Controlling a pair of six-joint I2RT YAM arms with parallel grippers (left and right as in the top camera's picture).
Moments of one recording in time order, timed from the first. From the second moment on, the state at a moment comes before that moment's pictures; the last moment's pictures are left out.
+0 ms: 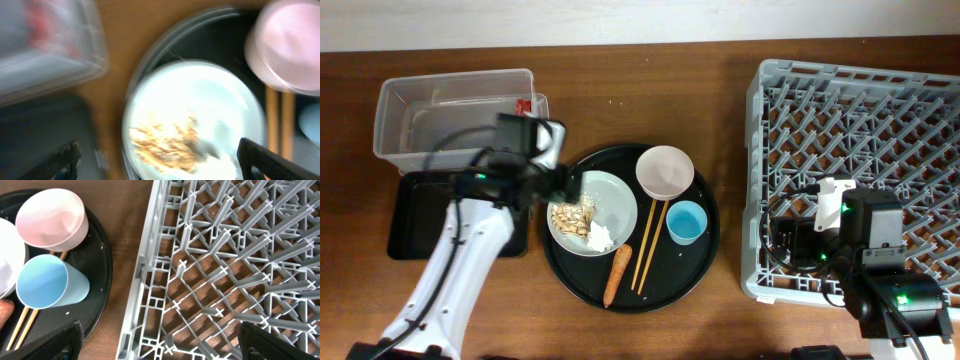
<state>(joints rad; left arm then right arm) -0.20 1.45 1.12 -0.74 0.08 0.03 0.03 0.84 0.91 -0.97 -0.04 0.04</state>
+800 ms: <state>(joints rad) -0.39 1.55 0.81 -0.53 0.17 -0.12 0.03 0.84 0.91 -0.97 -0.05 0.04</state>
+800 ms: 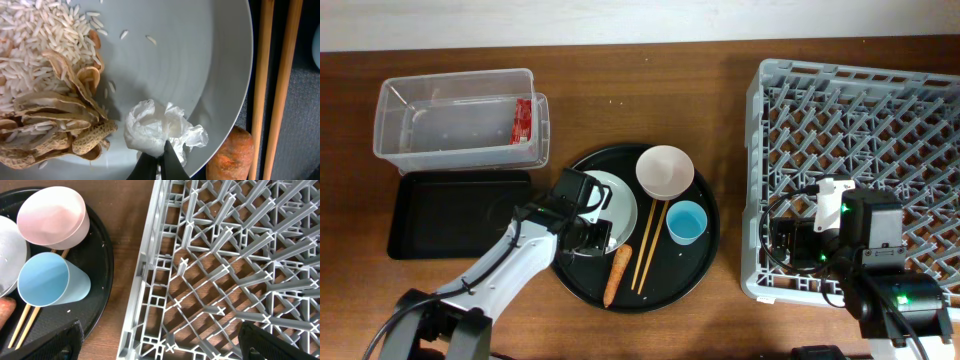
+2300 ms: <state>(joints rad) -0.65 1.58 1.13 -0.57 0.18 -0.12 0.03 0.91 0.91 -0.99 -0.05 0.04</state>
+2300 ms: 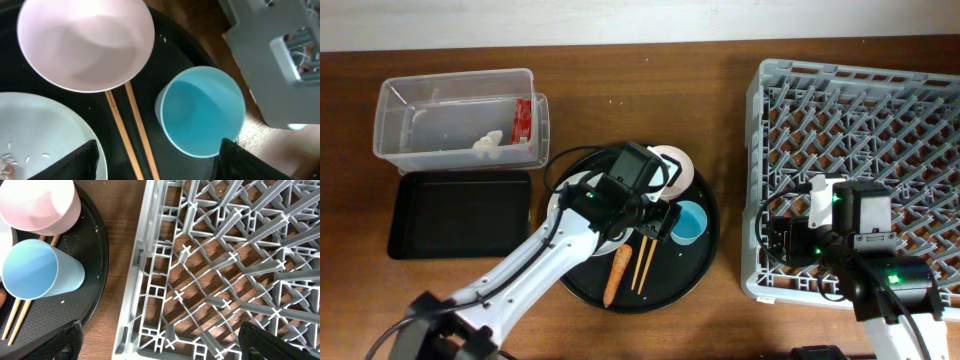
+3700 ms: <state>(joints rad) -0.41 1.63 1.20 -0.15 1.37 -0.36 0.03 1.13 0.91 -0.41 -1.30 -0.25</state>
